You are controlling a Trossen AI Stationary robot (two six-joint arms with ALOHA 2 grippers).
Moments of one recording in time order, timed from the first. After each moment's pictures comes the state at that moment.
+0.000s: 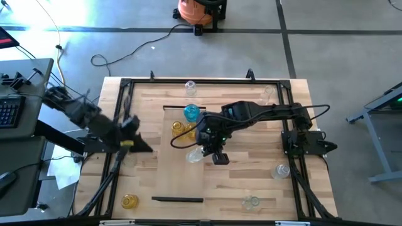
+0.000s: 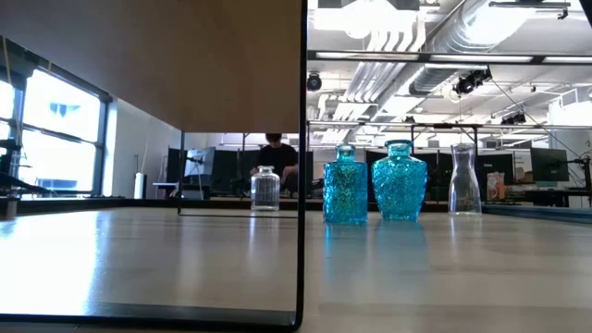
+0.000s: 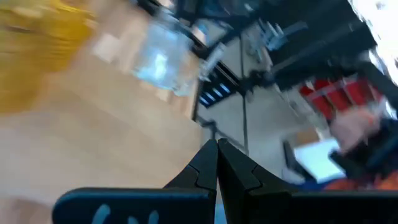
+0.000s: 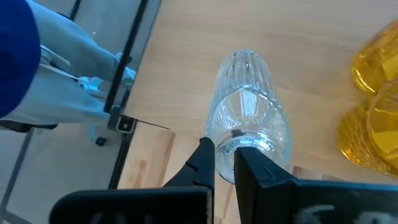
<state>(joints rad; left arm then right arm) -0.56 0.86 1.08 -0.64 -0.20 -0.94 0.15 1.95 2.17 -1.21 -0.34 0.03</state>
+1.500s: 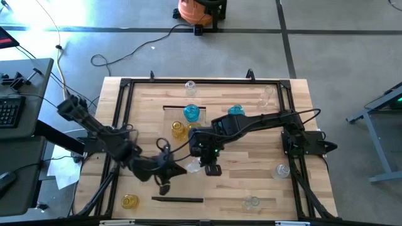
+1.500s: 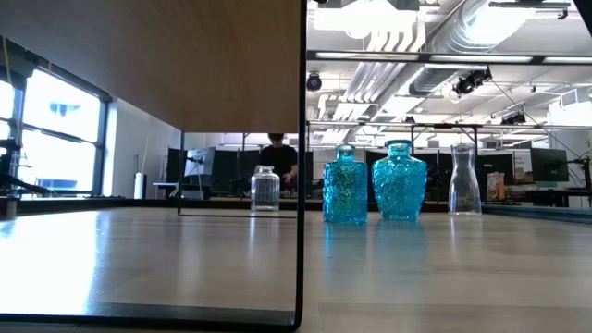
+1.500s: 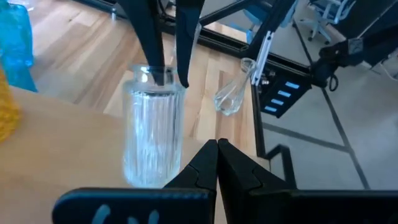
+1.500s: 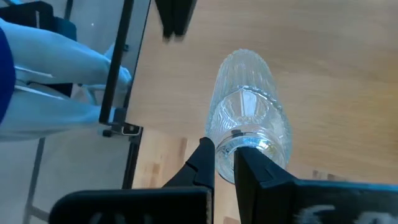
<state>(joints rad) -0.65 1.39 1.08 -0.22 -0.50 -0.64 0.21 2.05 2.19 -1.20 -0.32 0.15</state>
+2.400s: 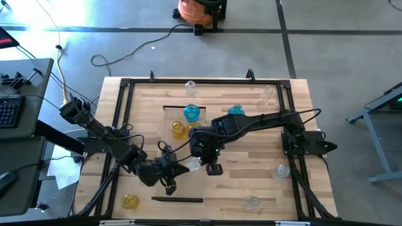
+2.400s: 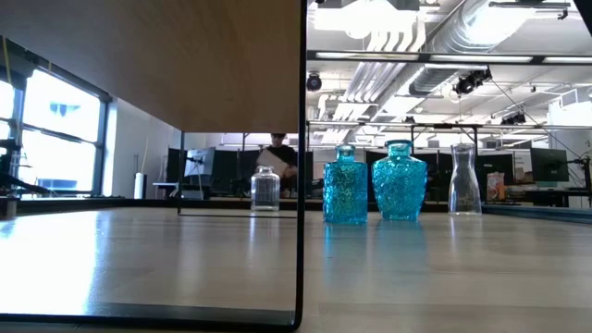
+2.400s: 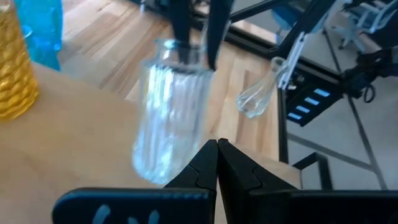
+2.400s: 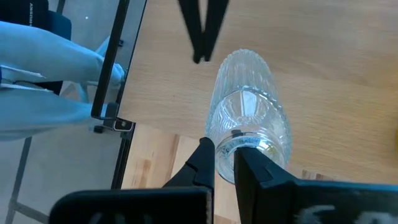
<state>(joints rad) -0.65 1.44 1.08 -0.25 -0.60 -0.75 0.21 2.05 2.19 -1.21 -0.30 0.10</state>
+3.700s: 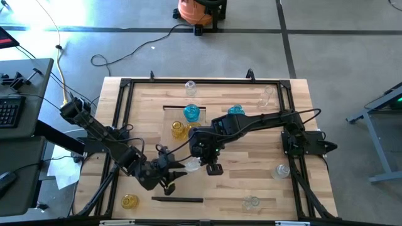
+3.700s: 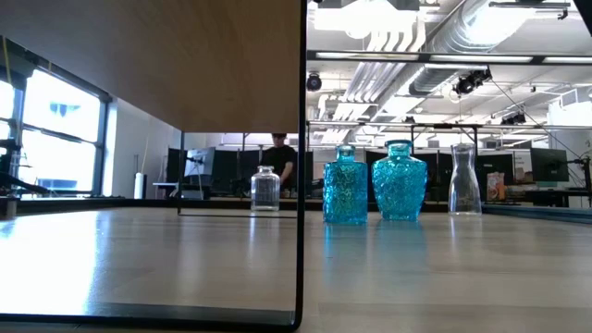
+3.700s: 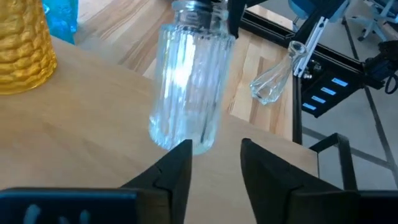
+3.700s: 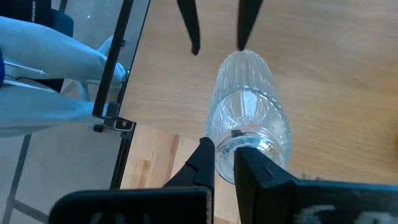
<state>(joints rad) -0.67 1.45 1.08 -0.34 -0.63 -0.82 0.21 2.05 2.19 -1.20 -0.31 0.09</state>
